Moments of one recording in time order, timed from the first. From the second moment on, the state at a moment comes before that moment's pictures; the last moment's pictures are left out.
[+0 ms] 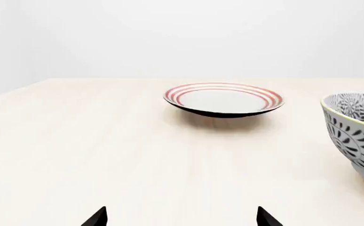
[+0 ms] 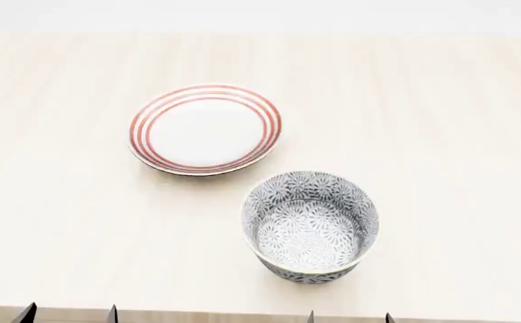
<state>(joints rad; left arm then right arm) 0.00 0.00 0.00 0.00 0.00 0.00 0.00 0.00 0.00 0.00 0.00 0.00 0.00 0.00</state>
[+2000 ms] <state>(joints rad) -0.02 -0.14 -0.05 0.54 -0.05 0.11 -0.31 0.06 0.13 -0.02 -0.33 0.16 -0.40 0.26</state>
